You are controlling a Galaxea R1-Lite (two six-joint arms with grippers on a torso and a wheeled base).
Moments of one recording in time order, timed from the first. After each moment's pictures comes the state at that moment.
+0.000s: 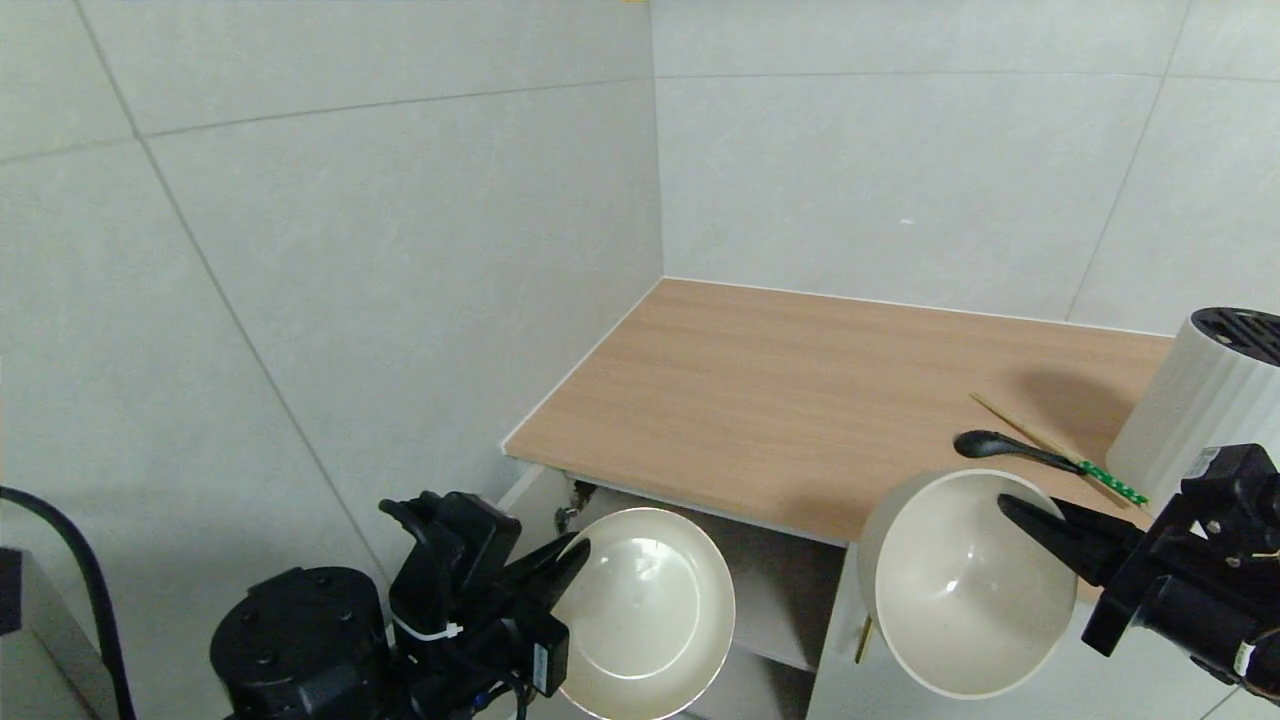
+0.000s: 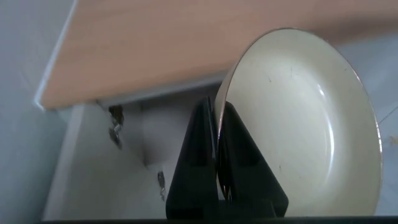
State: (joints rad) left arm -0.70 1.85 -0.12 -1.57 0.17 0.03; right arm 0.25 1.59 0.00 -1.57 0.32 -0.21
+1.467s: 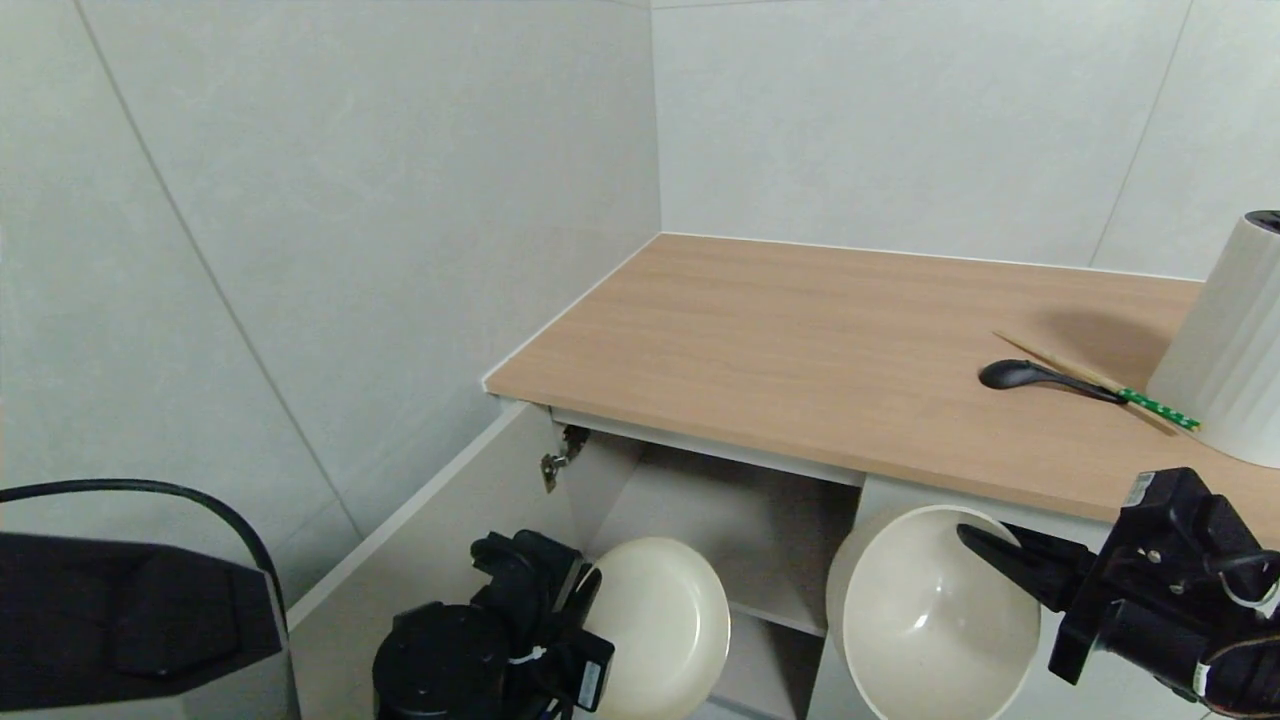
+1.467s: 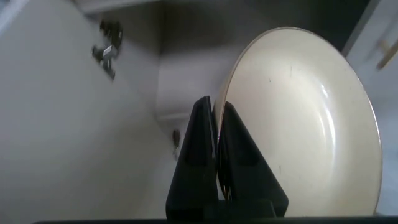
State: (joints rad) left arm -0.81 2.05 -0.17 -1.57 0.49 -0.01; right arm 0.34 1.66 0.00 -1.57 0.32 -0.24
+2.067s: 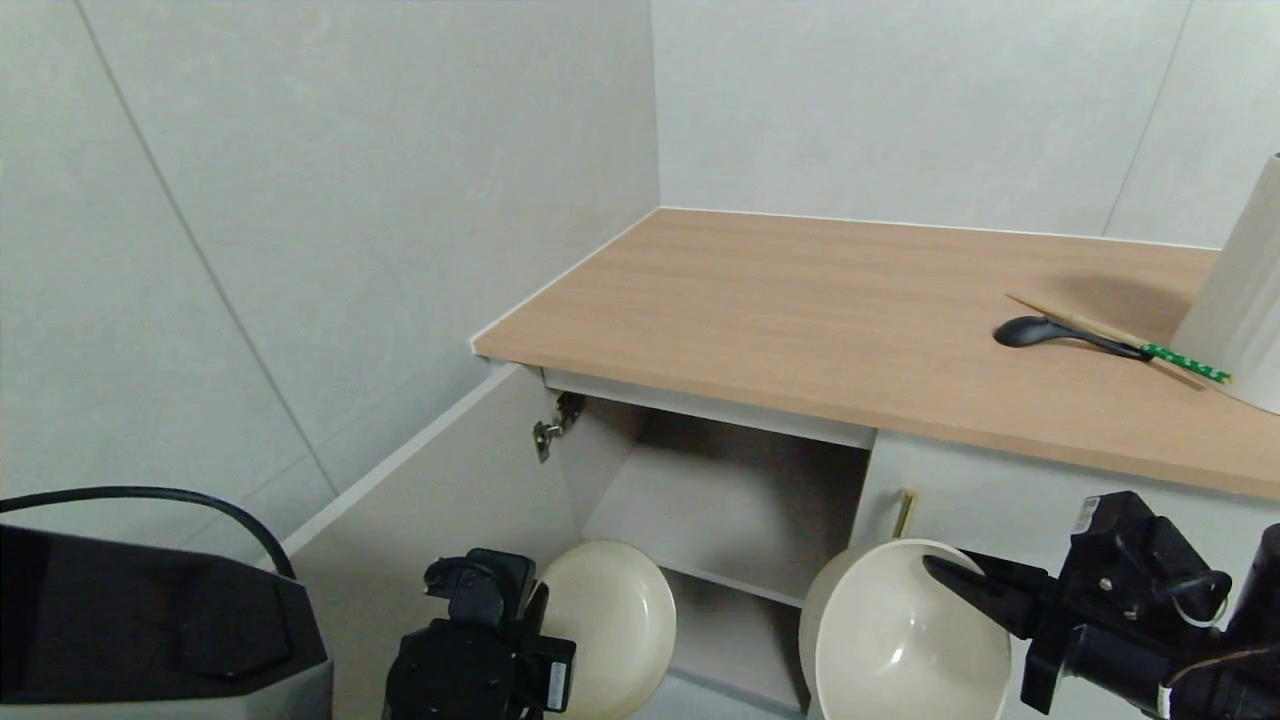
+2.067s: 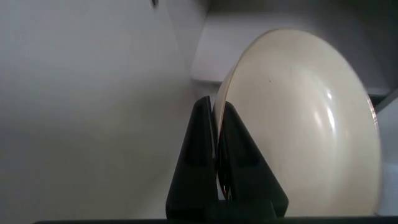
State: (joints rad) left arm -0.81 2.09 -0.12 -1.57 0.72 -0.15; right arm 0.41 1.73 0.00 -1.57 0.32 -0.24
